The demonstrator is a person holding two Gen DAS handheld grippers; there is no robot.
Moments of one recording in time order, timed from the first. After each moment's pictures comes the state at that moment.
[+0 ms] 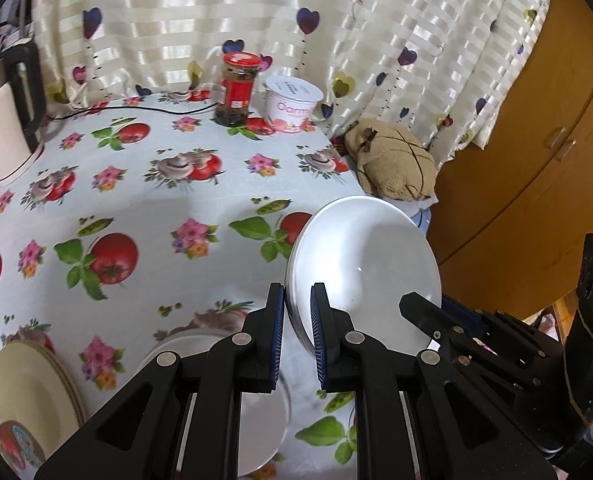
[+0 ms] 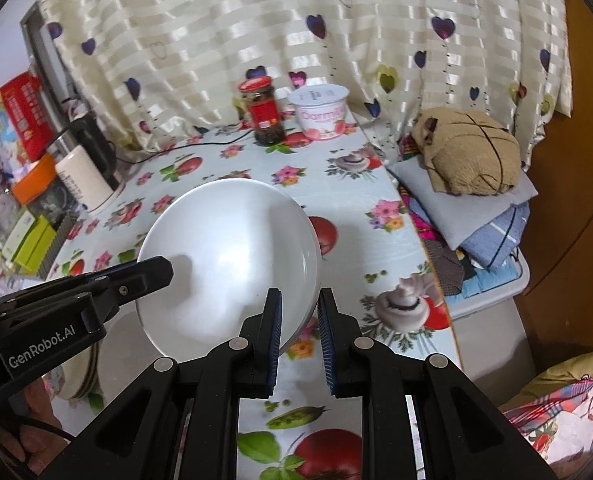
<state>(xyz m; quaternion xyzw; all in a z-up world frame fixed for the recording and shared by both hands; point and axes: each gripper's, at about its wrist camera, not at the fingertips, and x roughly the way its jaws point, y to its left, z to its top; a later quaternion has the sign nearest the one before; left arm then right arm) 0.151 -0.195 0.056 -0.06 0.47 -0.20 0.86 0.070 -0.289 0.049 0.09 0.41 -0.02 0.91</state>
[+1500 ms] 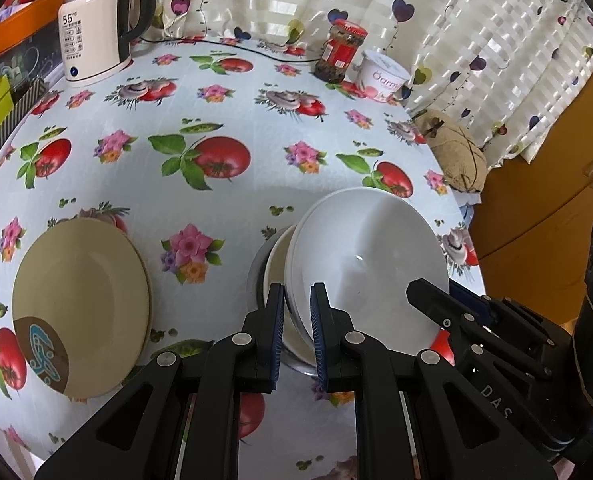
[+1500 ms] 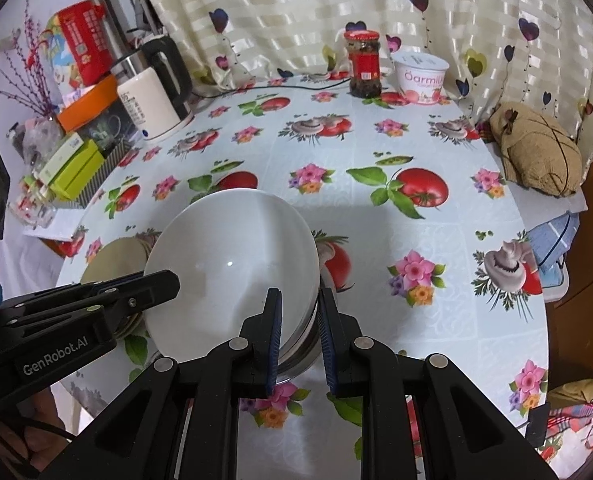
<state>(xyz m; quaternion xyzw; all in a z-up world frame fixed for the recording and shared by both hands) 0.097 -0.101 0.012 -0.11 0.52 -0.11 0.84 0.059 -0.192 0.015 0.04 0.46 0.07 0.88</state>
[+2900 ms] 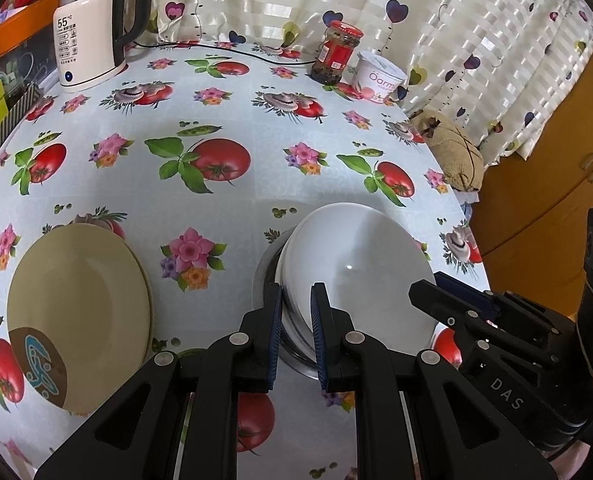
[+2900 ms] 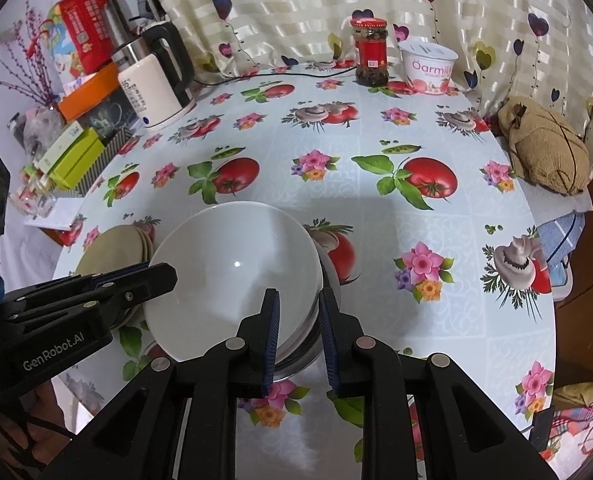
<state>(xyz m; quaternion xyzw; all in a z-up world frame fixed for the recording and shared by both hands) 0.097 -0.098 0.004 -0.10 0.50 -0.12 0.85 0.063 -0.191 0.006 0.04 0.48 0.08 0.87</state>
